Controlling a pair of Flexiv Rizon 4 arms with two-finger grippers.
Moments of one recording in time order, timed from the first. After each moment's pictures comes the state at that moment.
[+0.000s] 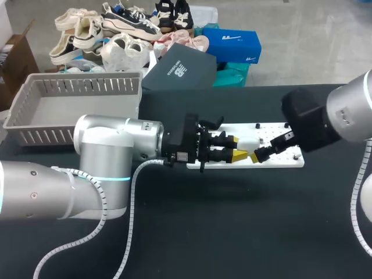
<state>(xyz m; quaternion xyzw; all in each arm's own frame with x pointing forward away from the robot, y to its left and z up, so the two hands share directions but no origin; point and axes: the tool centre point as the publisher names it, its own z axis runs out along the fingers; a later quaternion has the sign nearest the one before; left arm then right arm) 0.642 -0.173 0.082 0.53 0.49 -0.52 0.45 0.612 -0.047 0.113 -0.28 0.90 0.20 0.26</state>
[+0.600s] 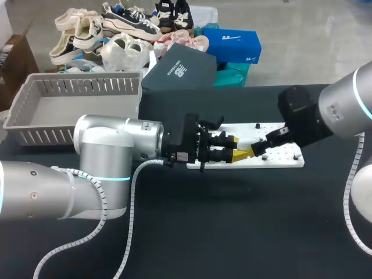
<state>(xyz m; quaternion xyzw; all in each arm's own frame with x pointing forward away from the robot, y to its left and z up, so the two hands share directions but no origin) 0.642 -0.173 0.082 0.53 0.49 -0.52 0.45 0.635 -0.049 0.104 -0.26 0.91 0.19 0.26</state>
